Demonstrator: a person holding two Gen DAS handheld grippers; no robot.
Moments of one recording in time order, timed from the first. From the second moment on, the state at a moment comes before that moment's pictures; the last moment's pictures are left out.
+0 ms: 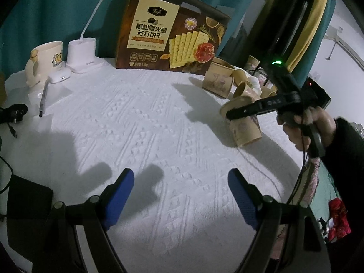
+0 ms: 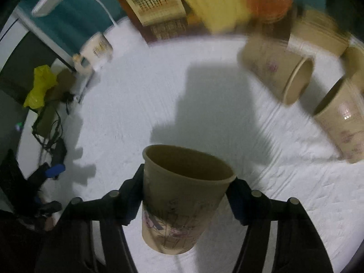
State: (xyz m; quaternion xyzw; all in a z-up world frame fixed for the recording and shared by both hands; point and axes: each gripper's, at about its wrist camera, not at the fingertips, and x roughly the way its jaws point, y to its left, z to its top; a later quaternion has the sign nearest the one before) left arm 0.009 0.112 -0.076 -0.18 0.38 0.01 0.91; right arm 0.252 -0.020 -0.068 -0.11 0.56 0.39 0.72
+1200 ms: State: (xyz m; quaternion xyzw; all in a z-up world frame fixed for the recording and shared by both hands) left arm 0.010 0.033 -0.068 -0.12 0.37 -0.04 0.92; right arm 0.060 -0.130 -0.074 -0.07 0.37 0.23 0.90
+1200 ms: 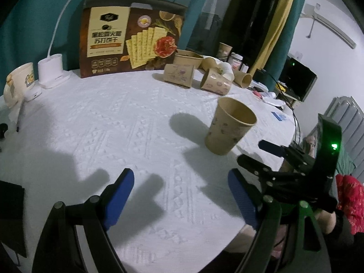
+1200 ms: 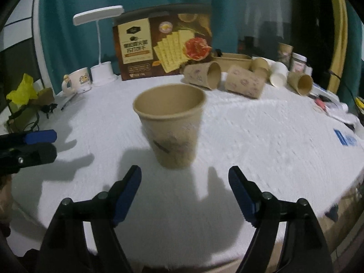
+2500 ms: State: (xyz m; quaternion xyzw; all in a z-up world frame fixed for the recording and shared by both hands) left arm 0.005 -0.039 0.049 -0.03 0.24 -0.04 0.97; right arm 0.025 -0.227 0.089 -0.04 0.26 0.15 0.95
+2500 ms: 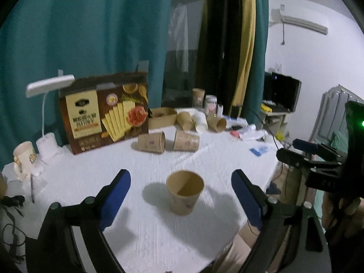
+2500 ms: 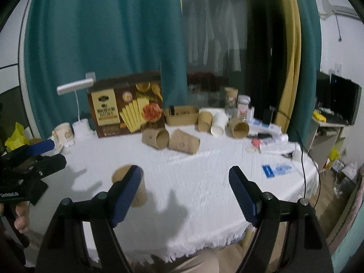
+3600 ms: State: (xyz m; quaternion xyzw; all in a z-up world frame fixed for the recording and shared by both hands) left arm 0.002 0.001 0.046 -0.07 0.22 0.02 0.97; right arm 0.045 -0.183 0.070 -0.05 0.28 0.20 0.94
